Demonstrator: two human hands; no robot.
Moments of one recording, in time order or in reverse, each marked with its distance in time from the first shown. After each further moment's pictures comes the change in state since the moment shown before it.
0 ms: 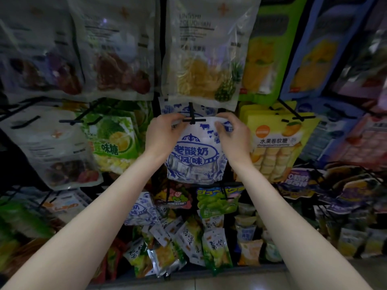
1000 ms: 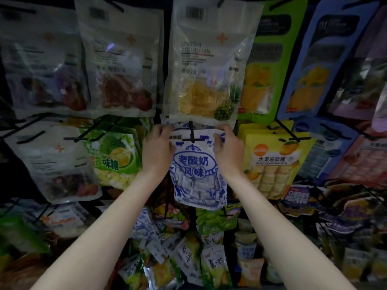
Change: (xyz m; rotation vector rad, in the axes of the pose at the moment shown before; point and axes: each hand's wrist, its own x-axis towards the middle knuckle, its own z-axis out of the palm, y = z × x) left_hand 0.009 -0.035 0.013 0.405 0.078 0.090; right_hand 0.021 0.007 0.016 -0.272 0.052 -0.092
